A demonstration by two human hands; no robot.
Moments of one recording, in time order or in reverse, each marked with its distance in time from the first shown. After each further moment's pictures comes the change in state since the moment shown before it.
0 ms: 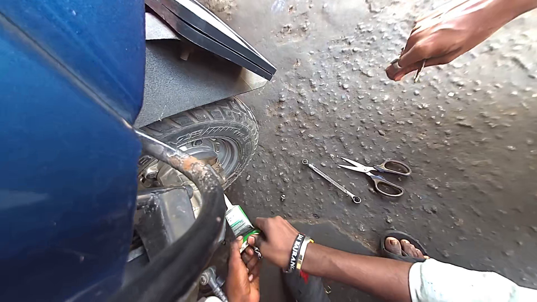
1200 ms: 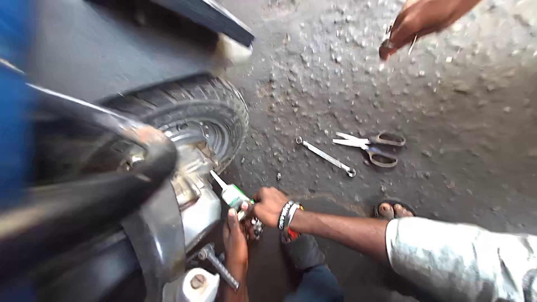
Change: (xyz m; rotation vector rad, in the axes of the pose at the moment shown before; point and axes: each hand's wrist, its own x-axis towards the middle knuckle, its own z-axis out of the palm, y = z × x) left_hand 0.013 0.006 -0.005 0.641 0.012 0.336; right_hand 0.011 0.001 -0.004 0.192 0.060 0.127
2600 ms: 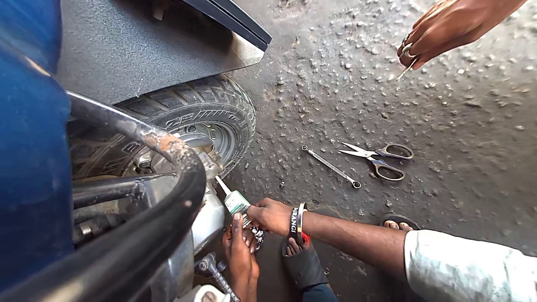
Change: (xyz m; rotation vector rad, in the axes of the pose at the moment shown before) left_hand -0.002 0.004 0.021 -0.537 0.134 -0.040; right_hand 0.007 0.003 -0.005 0.267 -0.230 -0.017
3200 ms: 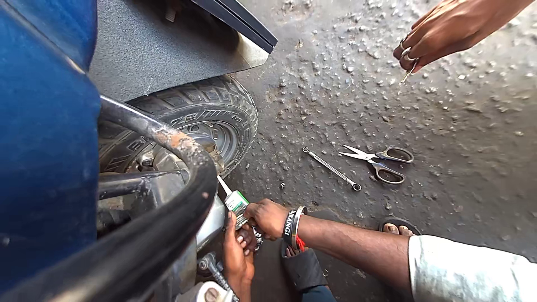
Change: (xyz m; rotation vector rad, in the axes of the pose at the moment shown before) left_hand 0.005 0.013 -0.006 -0.111 -0.086 -0.223; right_hand -0.008 -0.022 0.008 0.094 0.024 0.147
